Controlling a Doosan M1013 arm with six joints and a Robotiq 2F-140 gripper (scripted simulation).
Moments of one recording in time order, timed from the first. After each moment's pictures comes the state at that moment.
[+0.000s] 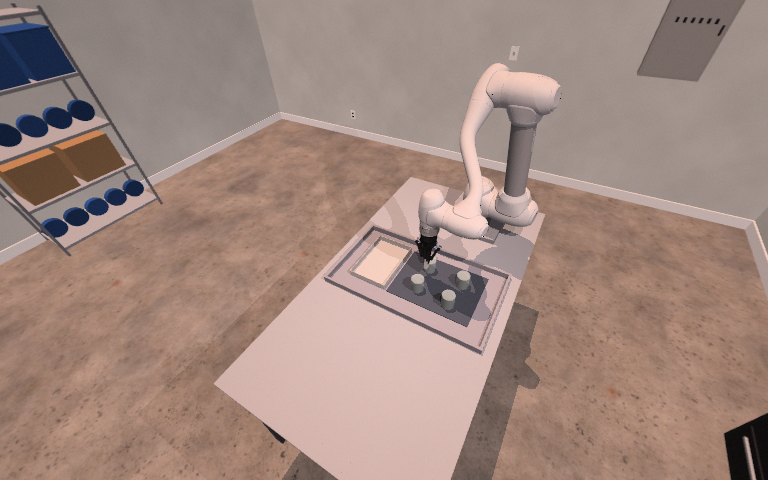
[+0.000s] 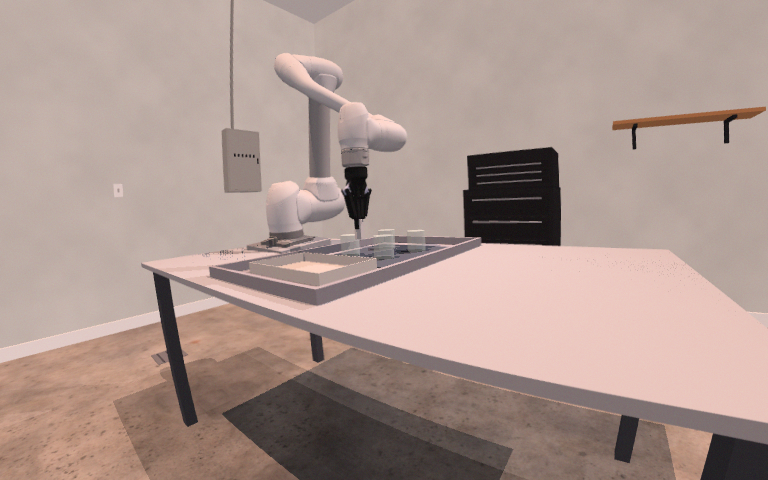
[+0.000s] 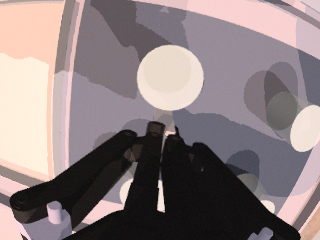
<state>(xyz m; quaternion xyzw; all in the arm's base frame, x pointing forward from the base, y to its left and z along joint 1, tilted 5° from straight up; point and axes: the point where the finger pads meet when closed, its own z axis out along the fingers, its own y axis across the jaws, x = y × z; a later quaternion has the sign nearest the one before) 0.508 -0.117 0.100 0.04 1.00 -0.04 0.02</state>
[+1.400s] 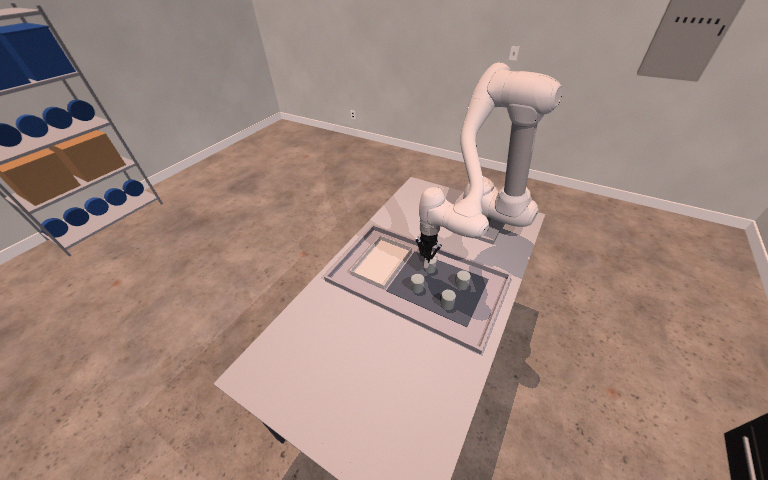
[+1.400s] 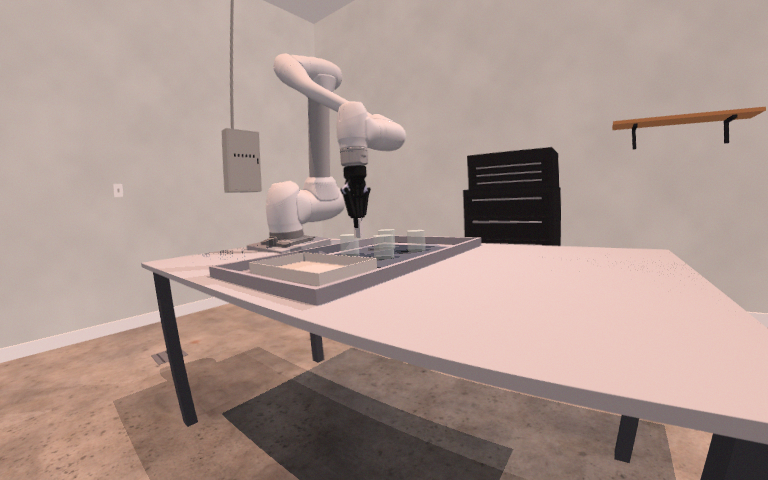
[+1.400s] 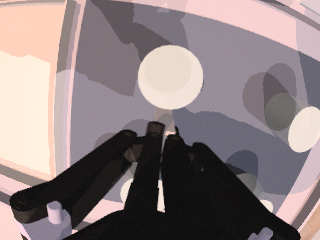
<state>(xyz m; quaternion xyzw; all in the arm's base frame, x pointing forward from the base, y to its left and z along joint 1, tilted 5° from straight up) 0.505 -0.117 0.104 0.04 1.00 -0.04 0.03</state>
